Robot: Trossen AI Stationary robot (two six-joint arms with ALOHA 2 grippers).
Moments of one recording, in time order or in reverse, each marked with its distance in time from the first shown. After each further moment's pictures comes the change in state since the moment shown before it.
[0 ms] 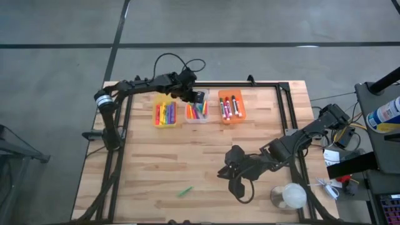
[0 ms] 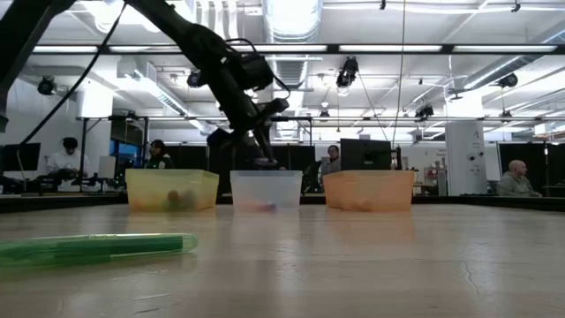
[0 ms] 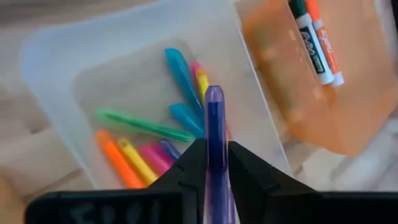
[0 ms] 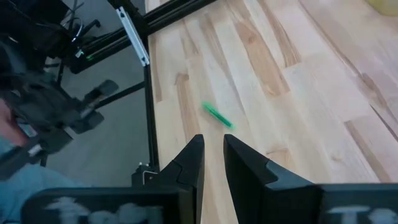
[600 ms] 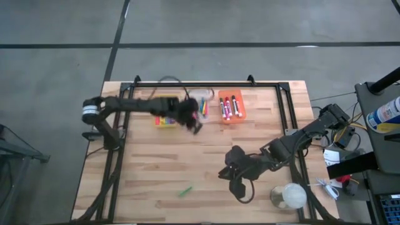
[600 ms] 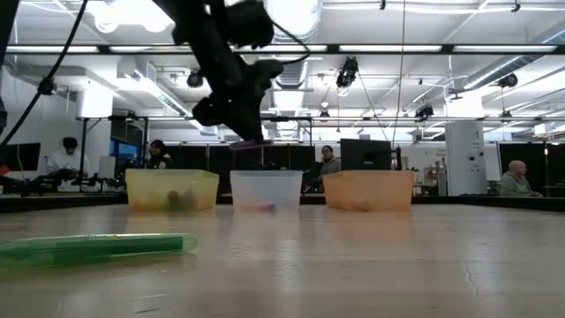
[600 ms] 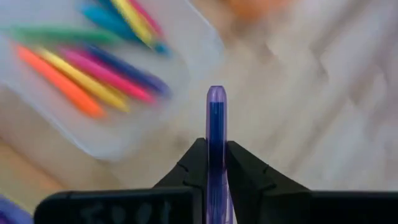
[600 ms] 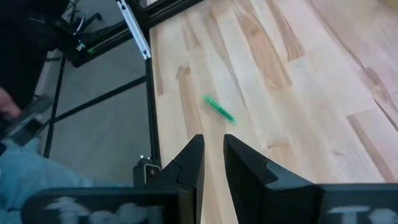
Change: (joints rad) left arm -0.354 -0.179 -0.151 -0.074 -0.182 0.069; right arm -0.001 -0.003 0.000 -0.015 -0.026 0.000
